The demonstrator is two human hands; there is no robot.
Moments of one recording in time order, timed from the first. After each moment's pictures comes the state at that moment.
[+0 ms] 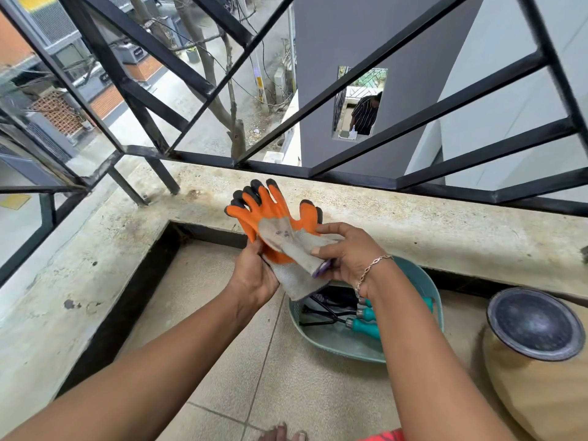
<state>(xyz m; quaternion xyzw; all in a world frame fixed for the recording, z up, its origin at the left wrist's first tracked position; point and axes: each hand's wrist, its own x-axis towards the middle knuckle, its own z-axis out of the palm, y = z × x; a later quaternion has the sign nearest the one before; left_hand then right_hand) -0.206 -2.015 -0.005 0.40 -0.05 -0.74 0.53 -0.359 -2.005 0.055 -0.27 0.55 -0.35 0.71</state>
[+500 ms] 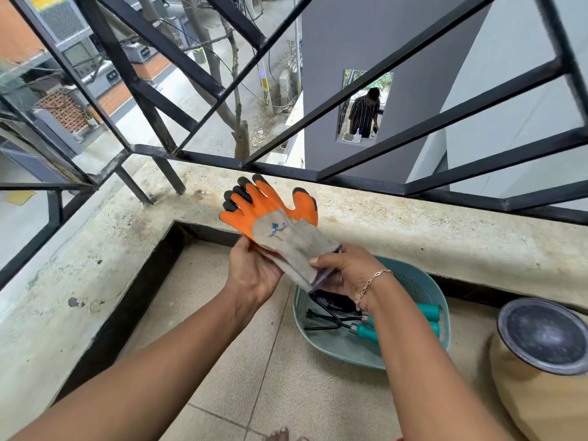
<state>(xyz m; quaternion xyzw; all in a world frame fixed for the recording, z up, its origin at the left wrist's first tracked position) -0.200 -2.013 0.012 0.36 -0.06 -0.72 0.58 -0.354 -2.002 0.038 -0.27 0.57 -0.30 0.72</state>
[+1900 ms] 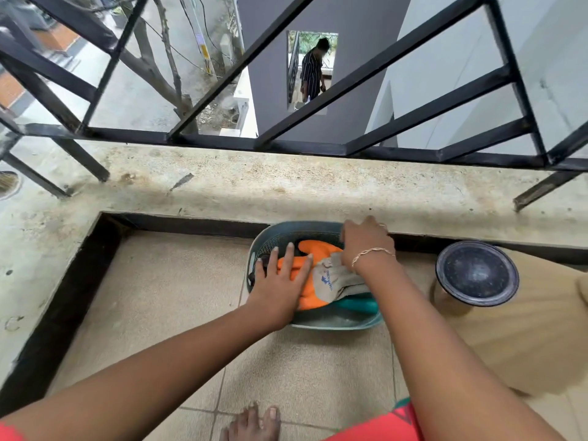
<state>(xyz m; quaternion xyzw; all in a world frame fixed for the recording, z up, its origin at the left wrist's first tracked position) -0.274 -1.964 -0.056 0.48 -0.84 -0.16 -0.22 -0.434 -1.991 0.003 -0.56 0.79 0.09 0.23</state>
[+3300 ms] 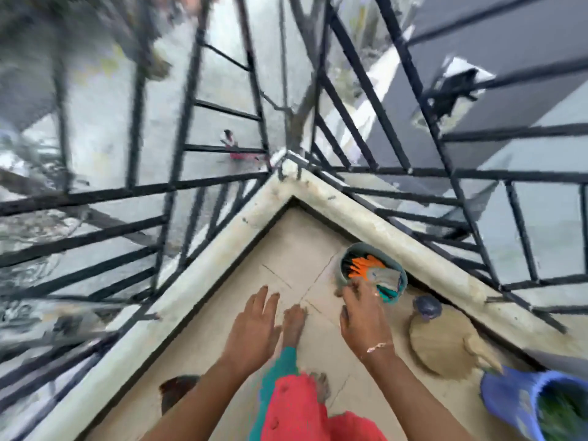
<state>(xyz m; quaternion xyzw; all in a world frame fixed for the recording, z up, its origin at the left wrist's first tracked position) -0.088 -1.677 0.410 0.71 -0.66 -0.24 -0.03 -0.285 -1.773 0.424 -0.83 0.51 -0.12 0.18</state>
